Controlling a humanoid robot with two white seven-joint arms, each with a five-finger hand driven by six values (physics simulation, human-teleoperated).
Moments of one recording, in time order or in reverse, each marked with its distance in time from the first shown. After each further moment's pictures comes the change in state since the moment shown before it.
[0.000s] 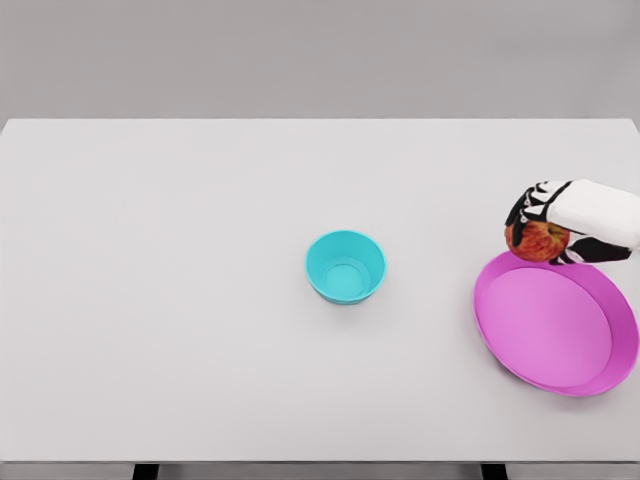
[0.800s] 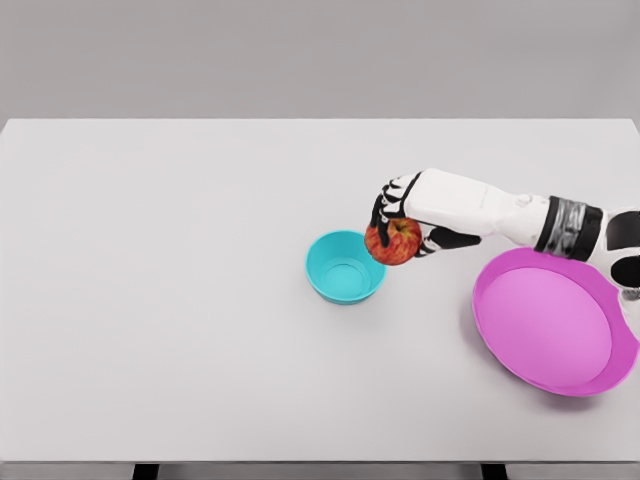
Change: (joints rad) left arm 0.000 0.000 0.000 0.000 0.000 0.000 0.000; right arm -0.258 0.305 0.277 0.003 0.069 -0.001 0.001
